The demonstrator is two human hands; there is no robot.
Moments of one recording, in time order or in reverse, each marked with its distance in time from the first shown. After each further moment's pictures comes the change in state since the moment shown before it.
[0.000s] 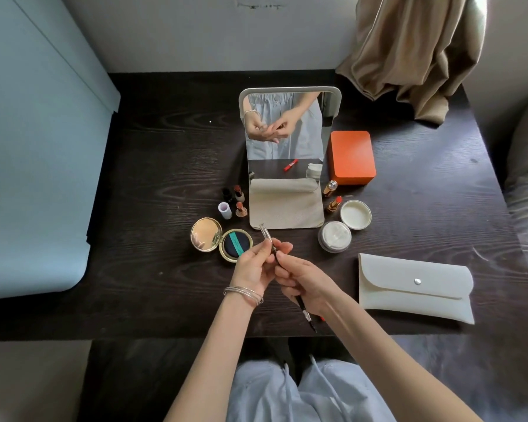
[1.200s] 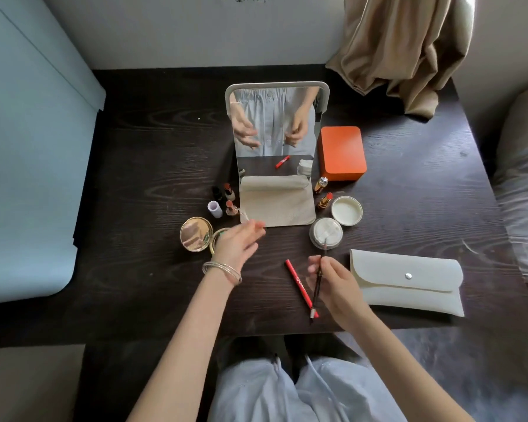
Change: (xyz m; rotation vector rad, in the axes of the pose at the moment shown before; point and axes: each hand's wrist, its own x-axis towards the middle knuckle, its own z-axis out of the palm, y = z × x) left_hand 0.017 0.028 0.001 0.401 0.096 0.040; right_hand -0.030 0.013 -0.057 -0.109 0.435 -0.295
